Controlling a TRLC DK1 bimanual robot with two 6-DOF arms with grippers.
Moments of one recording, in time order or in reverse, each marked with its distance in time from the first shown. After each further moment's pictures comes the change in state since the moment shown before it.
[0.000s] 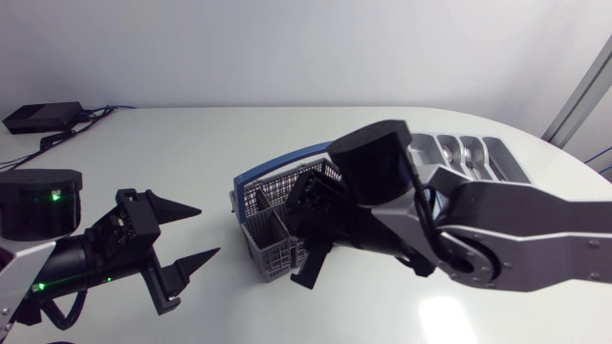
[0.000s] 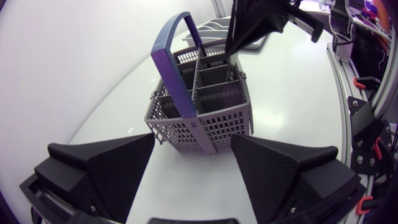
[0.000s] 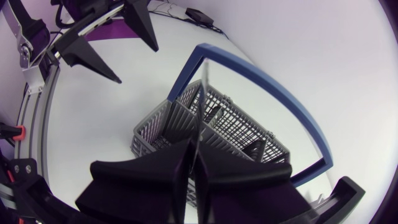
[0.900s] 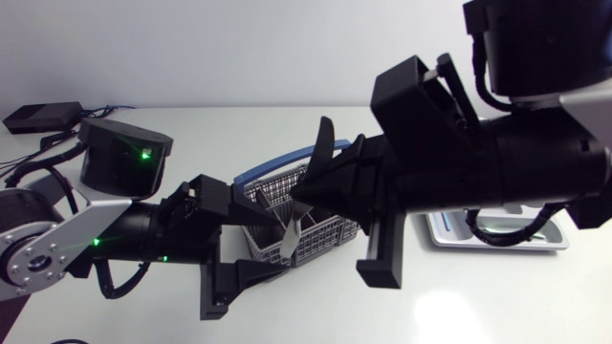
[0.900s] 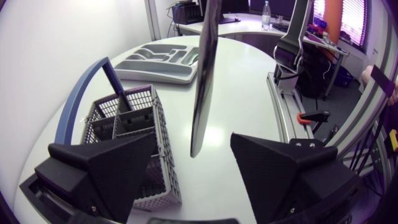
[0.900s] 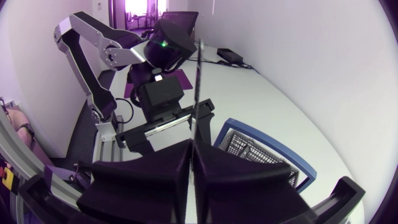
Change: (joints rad) left arm -0.287 0.300 0.260 -0.040 0.211 -0.137; right arm -0.075 -0.303 0.192 -0.403 -0.421 0.139
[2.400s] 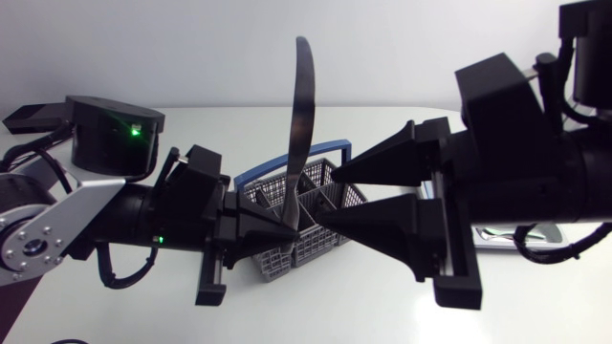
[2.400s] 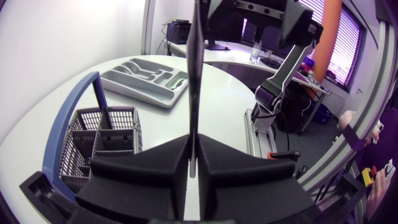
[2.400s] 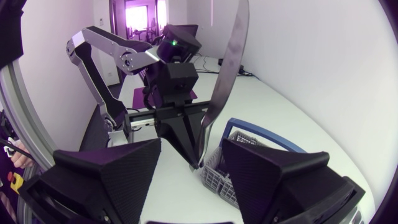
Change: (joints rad) left arm 0.012 0.009 0.054 0.056 0.177 -0.246; right arm -0.095 -0.155 -0.090 -0.004 -0.122 0.045
